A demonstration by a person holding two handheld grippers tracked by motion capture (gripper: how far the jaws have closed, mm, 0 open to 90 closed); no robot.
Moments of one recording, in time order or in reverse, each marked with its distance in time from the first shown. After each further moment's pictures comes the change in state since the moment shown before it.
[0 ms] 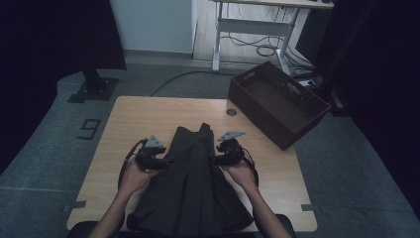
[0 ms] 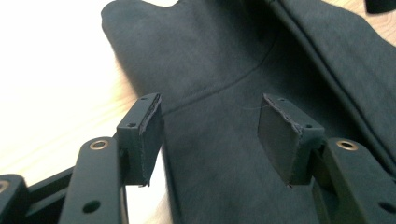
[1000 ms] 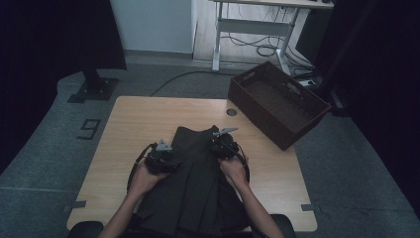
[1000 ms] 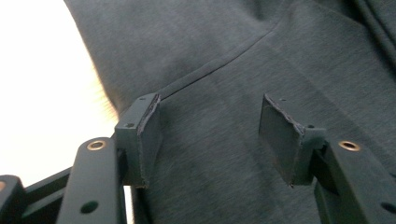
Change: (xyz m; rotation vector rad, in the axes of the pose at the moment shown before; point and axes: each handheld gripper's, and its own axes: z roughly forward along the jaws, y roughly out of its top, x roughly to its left) left arm -0.011 -0.008 0.027 0.054 0.010 0.007; right arm -0.014 0.000 0.035 0.079 -0.114 0.082
